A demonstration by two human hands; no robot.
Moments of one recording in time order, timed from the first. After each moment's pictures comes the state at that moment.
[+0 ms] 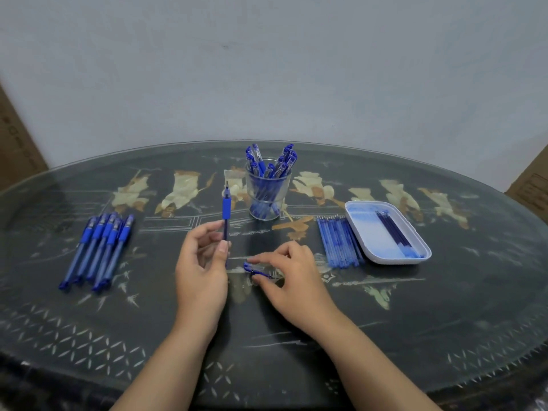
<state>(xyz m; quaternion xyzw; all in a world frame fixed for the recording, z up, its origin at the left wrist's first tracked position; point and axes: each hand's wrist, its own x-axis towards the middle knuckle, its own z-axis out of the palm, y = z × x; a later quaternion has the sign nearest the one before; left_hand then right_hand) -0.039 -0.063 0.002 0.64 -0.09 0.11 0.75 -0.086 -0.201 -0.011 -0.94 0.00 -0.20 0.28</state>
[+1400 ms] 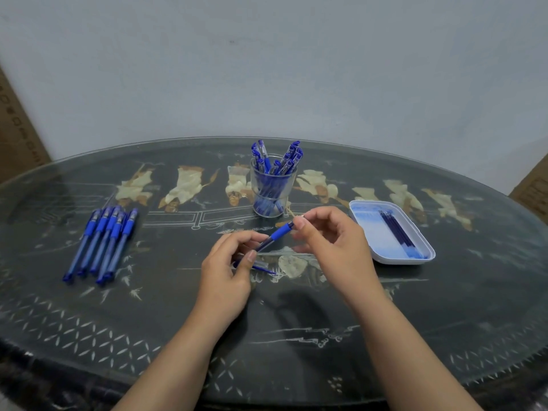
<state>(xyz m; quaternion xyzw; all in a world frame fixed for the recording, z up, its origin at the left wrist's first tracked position) -0.039 -0.068 -0.009 0.72 -0.24 0.09 0.65 -0.096 -0.220 0.050 -0.74 0.09 -0.24 0.62</state>
